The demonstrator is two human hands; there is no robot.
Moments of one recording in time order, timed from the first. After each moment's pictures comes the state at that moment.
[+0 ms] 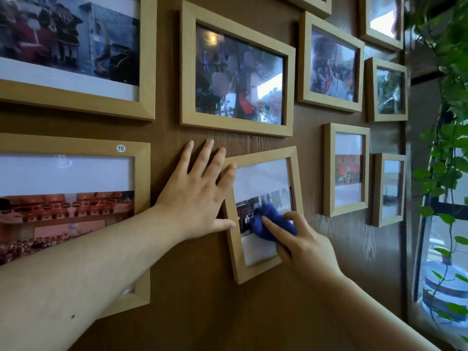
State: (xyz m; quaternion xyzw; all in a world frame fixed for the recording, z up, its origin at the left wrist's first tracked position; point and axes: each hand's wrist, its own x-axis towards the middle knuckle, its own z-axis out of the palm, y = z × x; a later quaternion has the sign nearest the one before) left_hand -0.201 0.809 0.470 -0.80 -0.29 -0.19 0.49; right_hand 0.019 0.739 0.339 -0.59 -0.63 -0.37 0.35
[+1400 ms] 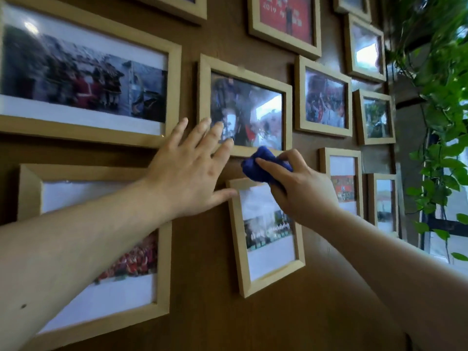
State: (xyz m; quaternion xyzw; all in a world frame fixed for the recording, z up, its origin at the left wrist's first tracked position) left_hand -0.247 0.749 0.543 -0.77 -0.29 -0.25 0.51; right_hand -0.026 0.695 0.486 -0.56 -0.60 -0.45 0.34
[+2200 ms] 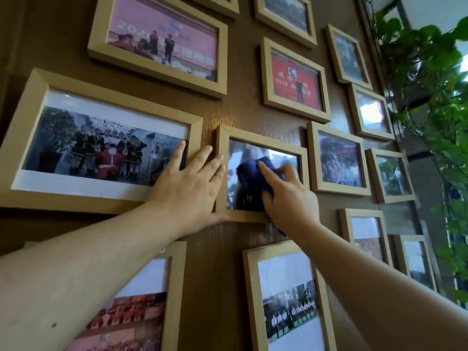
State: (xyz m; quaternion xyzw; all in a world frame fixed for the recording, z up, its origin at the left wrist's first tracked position) left_hand -0.250 0.789 0.617 -0.73 -0.34 -0.24 0.54; right_hand -0.033 0.766 0.581 -0.60 -0.53 -0.45 0.41
